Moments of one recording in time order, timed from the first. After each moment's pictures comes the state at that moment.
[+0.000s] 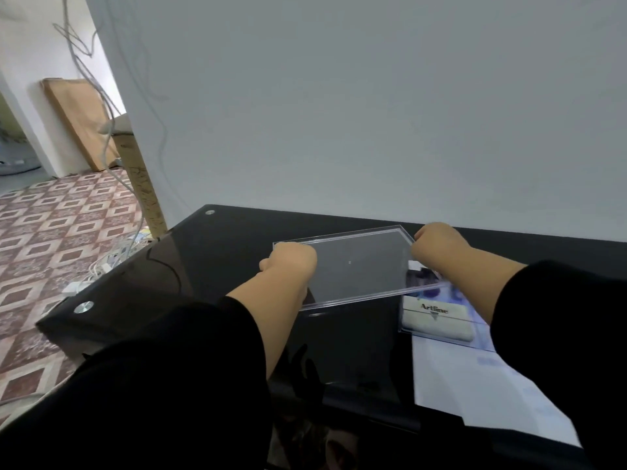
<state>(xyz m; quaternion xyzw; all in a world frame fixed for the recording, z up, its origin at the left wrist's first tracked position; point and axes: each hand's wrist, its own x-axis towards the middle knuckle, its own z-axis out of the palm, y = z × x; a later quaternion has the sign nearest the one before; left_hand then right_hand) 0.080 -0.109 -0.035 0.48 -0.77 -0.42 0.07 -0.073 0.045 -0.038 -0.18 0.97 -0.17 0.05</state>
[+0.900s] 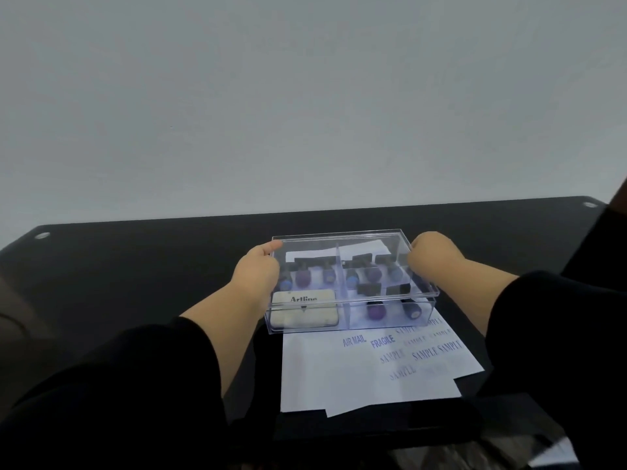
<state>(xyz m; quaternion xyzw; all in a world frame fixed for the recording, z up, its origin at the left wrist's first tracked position) -0.026 -0.005 -0.090 0.29 -0.72 -0.62 0.09 -0.116 0.226 -0.065 0.00 0.99 -0.13 0.08</state>
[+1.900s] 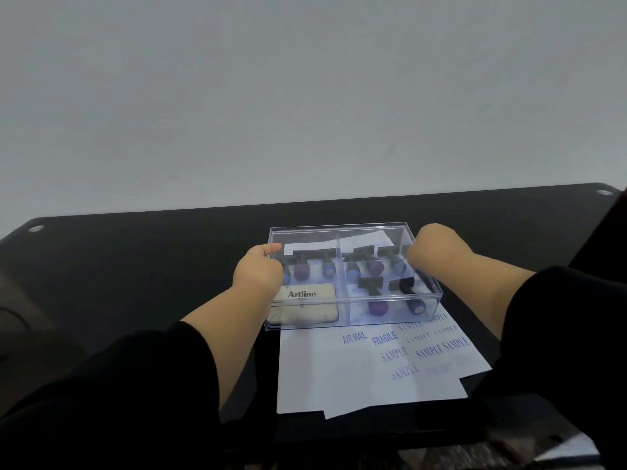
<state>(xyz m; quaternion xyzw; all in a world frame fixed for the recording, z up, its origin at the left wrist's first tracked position) -0.024 0.010 -0.086 0.35 -0.75 -0.56 0.09 -0.116 0.223 -0.063 0.02 0.98 -0.16 0.08</state>
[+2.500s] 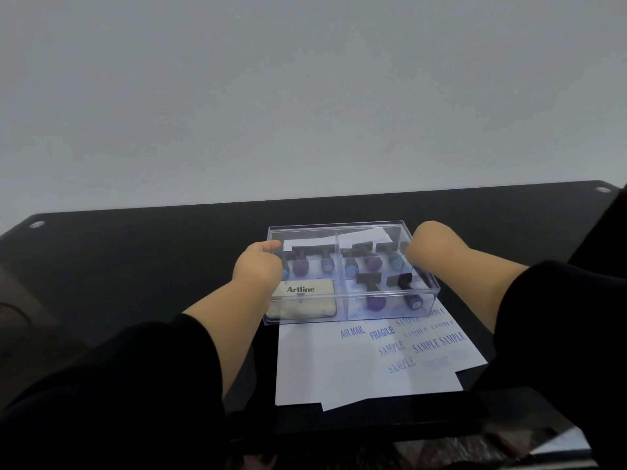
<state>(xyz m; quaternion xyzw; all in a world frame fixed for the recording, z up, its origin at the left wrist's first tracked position) -0.024 0.013 -0.085 0.35 -0.74 -0.57 0.09 -0.115 0.221 -0.061 0.01 0.99 -0.09 0.10</state>
